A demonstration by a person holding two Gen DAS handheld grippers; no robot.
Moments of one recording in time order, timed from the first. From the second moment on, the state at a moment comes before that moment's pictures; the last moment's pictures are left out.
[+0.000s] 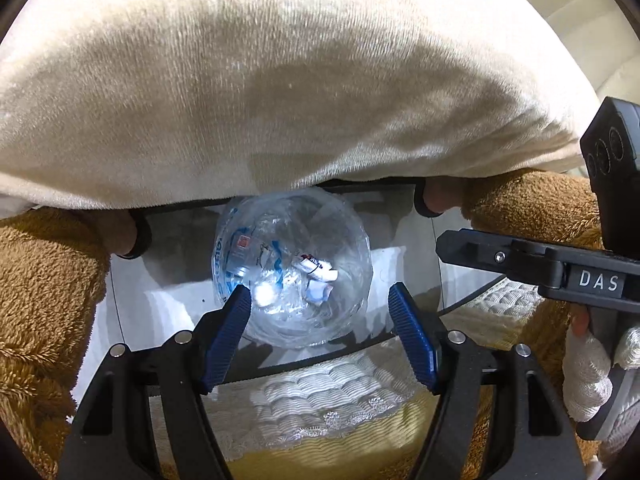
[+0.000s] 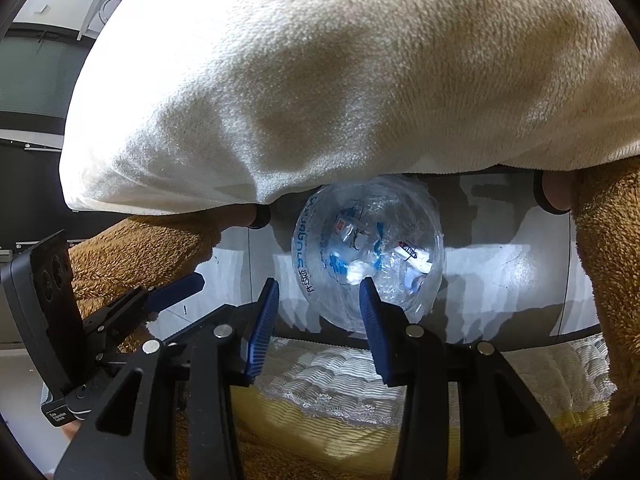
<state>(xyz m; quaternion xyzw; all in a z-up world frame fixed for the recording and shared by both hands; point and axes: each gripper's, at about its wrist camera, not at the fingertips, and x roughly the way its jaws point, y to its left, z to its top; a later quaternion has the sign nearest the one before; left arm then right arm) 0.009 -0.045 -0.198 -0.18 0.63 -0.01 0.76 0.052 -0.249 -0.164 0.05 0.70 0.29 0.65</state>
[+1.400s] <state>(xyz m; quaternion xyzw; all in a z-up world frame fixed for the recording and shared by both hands) 0.050 0.026 -0.023 -0.11 0.37 -0.03 0.92 0.115 -0.206 -0.012 -0.07 0.41 0.41 0.81</state>
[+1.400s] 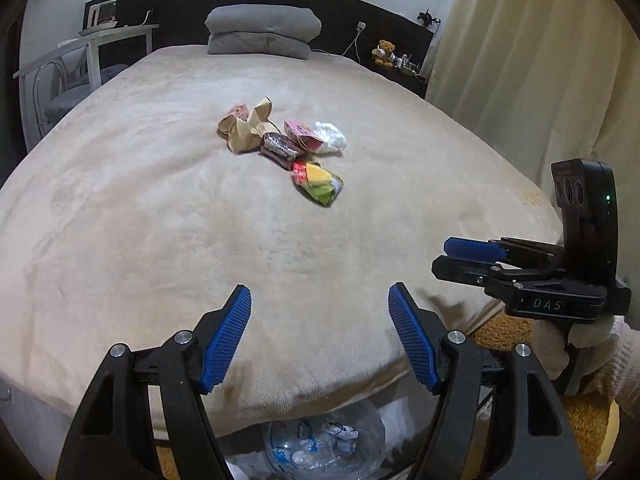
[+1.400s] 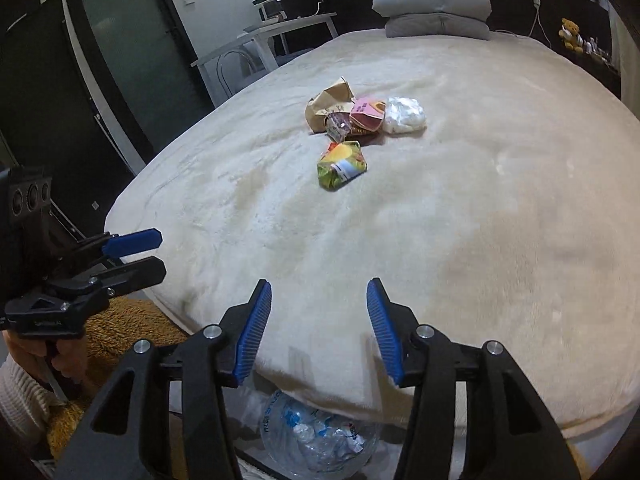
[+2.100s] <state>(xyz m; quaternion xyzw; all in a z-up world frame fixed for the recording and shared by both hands) 0.119 0.100 -0.004 -0.09 0.33 -0.02 0.94 0.200 -0.116 -0.028 -0.13 0.40 0.40 0.81</state>
